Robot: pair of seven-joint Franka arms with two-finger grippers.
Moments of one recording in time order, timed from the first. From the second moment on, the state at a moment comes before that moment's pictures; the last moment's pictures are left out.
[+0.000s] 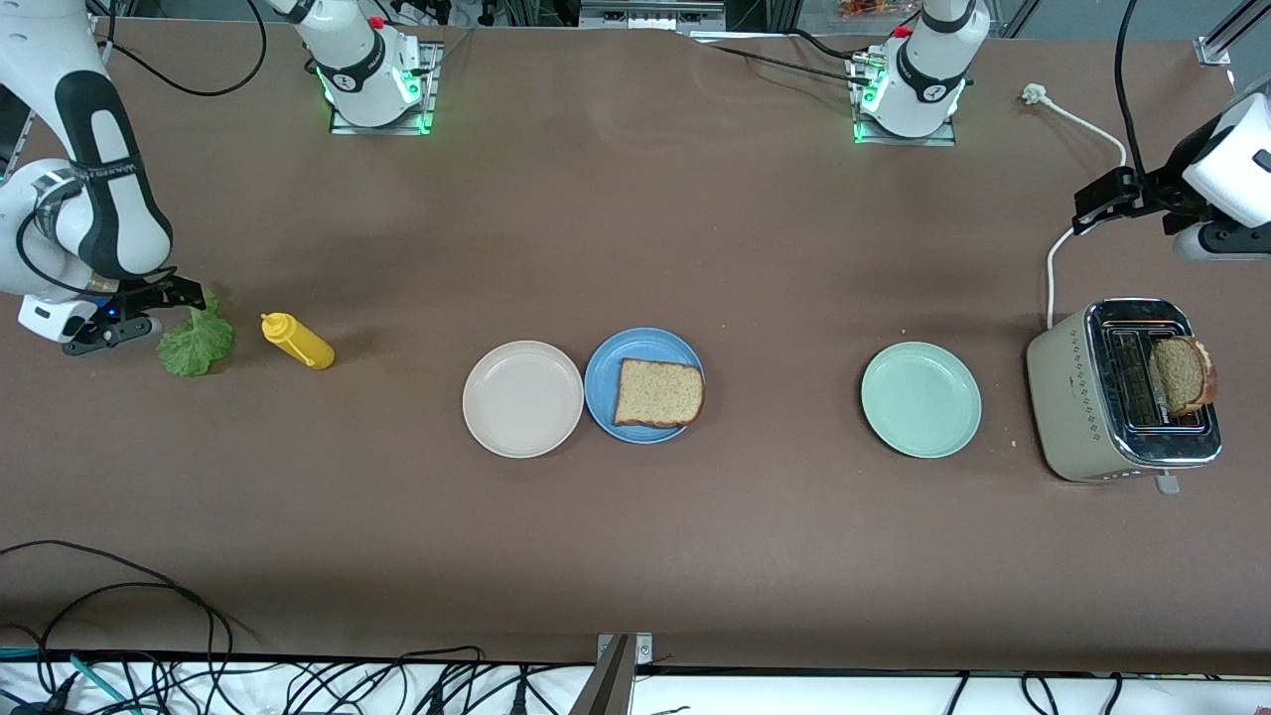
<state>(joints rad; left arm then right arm) -0.09 0.00 0.06 -1.57 0.04 1.45 -0.03 0.02 0.45 -0.47 -2.14 0.15 2.43 -0.88</state>
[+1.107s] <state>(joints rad) -0.09 0.03 0.07 -1.57 0.04 1.45 -0.03 0.02 0.51 -0.46 -2.11 0.23 2.42 -0.89</state>
